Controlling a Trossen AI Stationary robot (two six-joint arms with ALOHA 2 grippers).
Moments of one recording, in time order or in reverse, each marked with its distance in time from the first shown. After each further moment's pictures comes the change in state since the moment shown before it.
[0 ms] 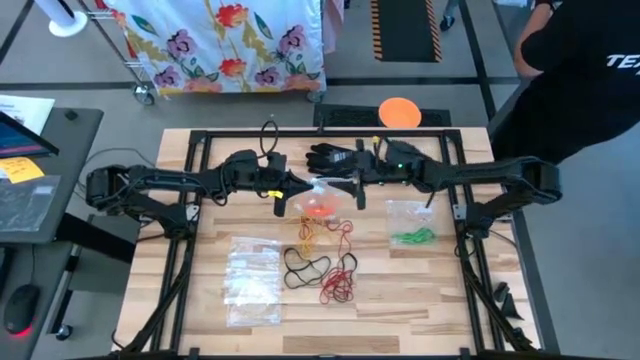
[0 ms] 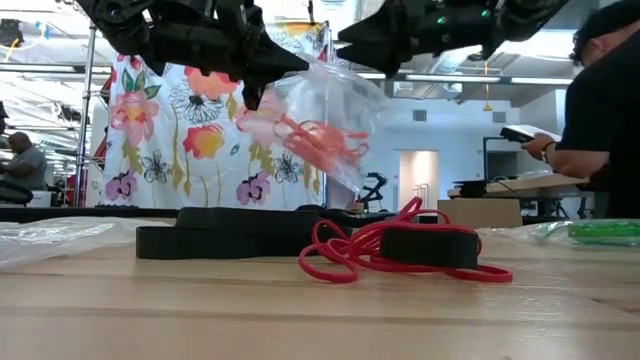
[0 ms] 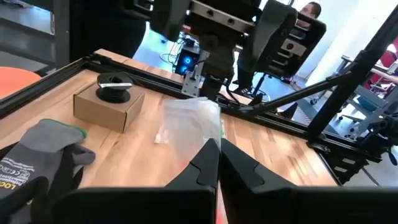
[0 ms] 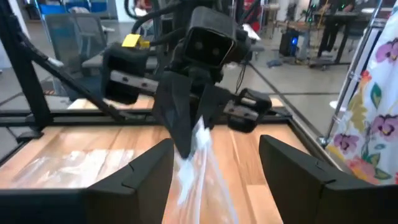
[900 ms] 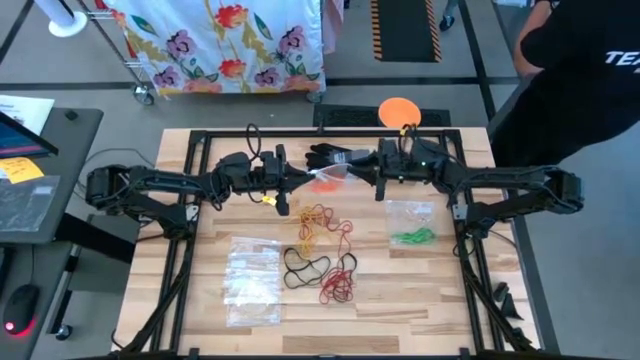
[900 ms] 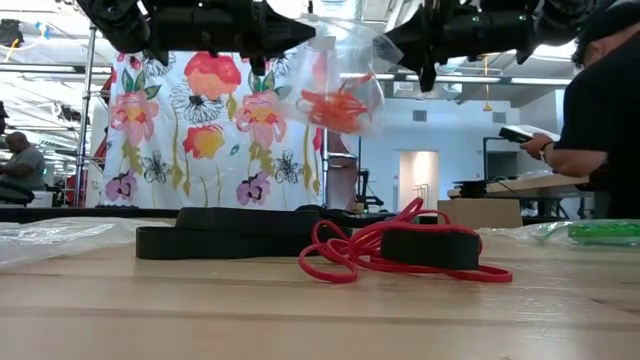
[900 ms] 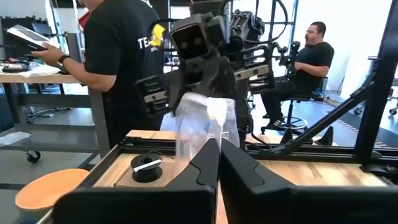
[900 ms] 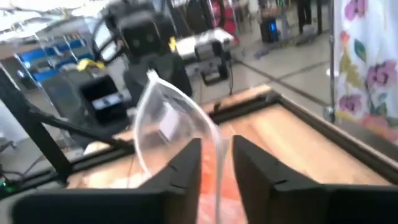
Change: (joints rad) left arm -0.049 0.006 0.000 0.235 -0.149 0.268; right arm -0.081 -0.221 -0.167 -0.026 0.004 0.318
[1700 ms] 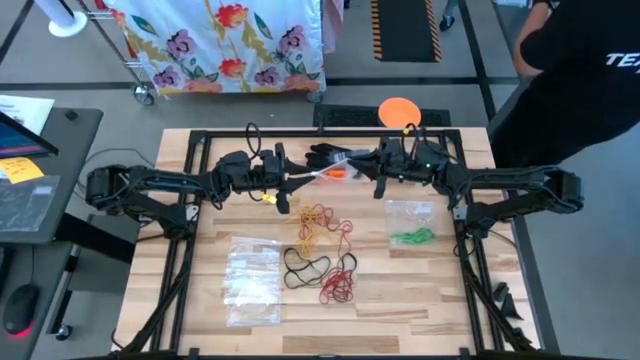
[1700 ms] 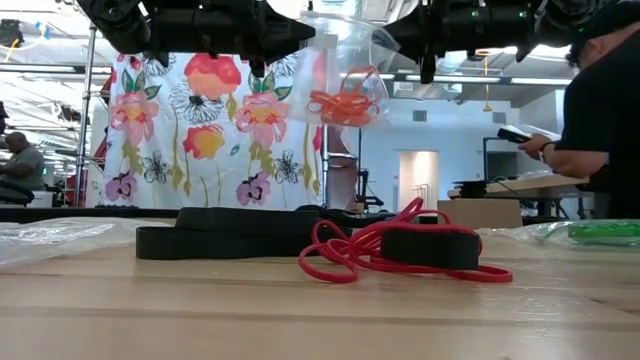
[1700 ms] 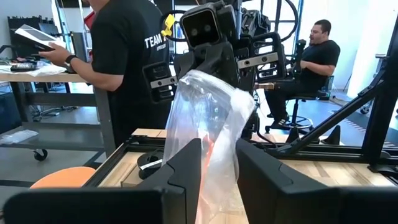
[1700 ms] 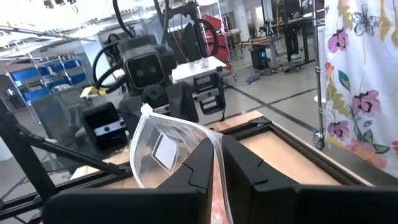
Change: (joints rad) left arm 0.013 0.000 0.000 -0.006 -0.001 0.009; right arm 0.021 0.000 -0.021 0.140 0.074 -0.015
